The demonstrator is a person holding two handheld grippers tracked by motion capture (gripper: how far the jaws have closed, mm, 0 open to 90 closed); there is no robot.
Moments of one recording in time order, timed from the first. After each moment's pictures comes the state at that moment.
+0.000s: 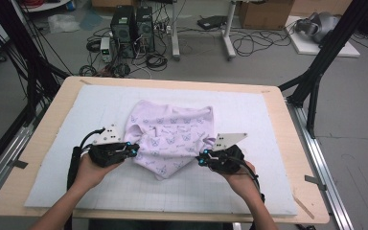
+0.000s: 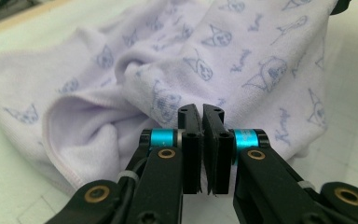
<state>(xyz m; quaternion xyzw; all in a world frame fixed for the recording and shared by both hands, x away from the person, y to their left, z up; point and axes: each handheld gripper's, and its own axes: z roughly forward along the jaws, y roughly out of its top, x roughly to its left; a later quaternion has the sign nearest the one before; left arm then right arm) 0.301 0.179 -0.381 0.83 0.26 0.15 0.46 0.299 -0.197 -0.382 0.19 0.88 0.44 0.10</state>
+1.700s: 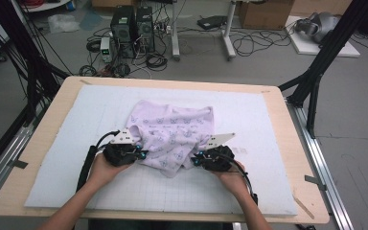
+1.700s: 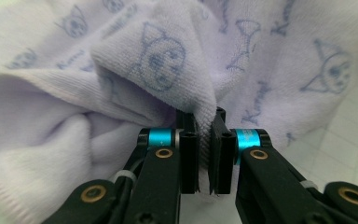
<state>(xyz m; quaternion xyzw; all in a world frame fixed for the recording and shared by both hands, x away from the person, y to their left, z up) 0.326 0.162 -0.420 0.85 0.27 0.12 0.44 0.329 -0.188 -0.434 0.22 0.88 0.42 0.06</state>
